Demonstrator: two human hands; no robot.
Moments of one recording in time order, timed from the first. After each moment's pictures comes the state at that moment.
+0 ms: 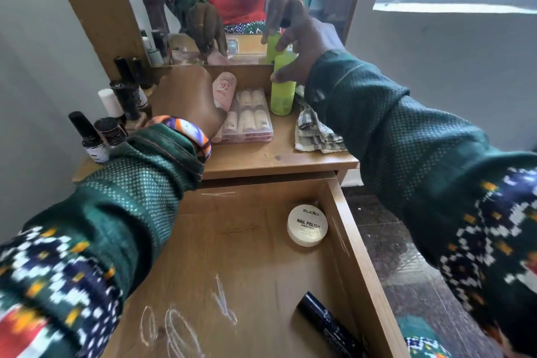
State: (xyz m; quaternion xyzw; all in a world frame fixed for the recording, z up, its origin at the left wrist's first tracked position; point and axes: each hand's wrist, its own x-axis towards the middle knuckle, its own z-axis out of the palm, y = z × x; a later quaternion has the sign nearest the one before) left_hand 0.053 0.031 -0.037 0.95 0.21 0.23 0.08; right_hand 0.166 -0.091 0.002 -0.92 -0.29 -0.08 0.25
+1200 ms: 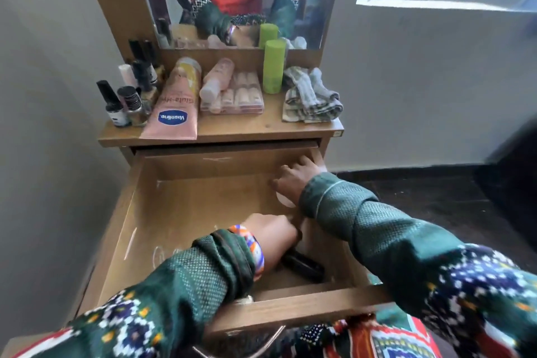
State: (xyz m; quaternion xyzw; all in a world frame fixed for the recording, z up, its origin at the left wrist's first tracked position) left_hand -0.045 -0.100 -0.136 0.97 -0.11 -0.21 -0.02; right_hand 0.053 -0.161 -0.126 -0.85 -0.47 0.04 -0.24
